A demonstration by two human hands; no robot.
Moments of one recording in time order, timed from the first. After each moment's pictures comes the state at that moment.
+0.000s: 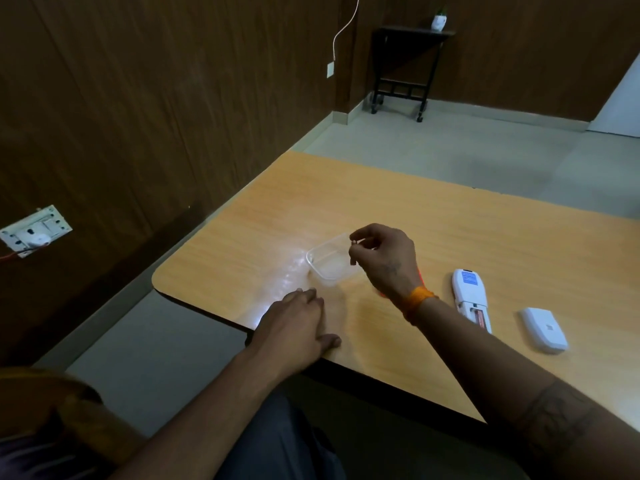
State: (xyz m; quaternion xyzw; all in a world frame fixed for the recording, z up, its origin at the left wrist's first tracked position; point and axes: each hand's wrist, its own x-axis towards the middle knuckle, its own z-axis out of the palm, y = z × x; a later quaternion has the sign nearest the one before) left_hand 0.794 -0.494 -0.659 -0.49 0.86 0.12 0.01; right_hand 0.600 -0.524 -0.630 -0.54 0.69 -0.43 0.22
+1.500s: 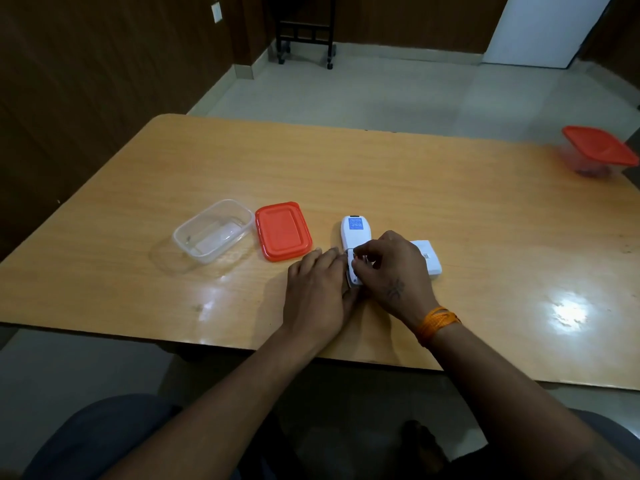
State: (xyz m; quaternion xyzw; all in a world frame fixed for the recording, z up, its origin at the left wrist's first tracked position) left_hand 0.598 -0.449 -0.712 -0.40 0.89 0.15 -0.16; right_hand 0.453 -0.402 -0.690 -0.53 0.79 -0.32 0.05
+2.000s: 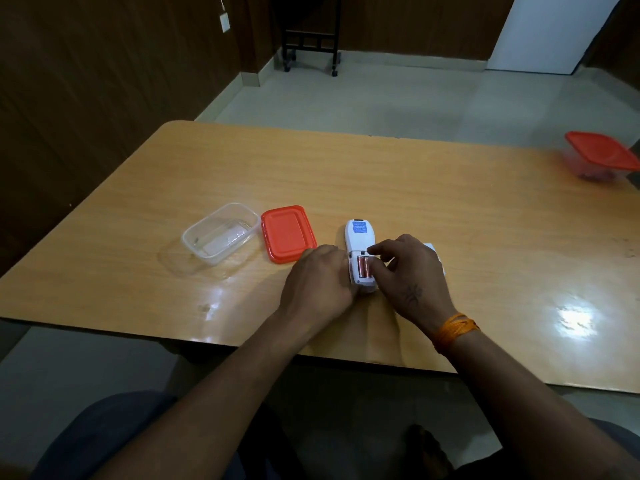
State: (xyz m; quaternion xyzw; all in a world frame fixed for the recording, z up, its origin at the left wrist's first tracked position) left_hand 0.601 -0.464 -0.684 -0.40 0.88 0.20 -0.16; right_hand 0.443 -0.389 -0.688 -0.53 0.77 -0.35 0.02
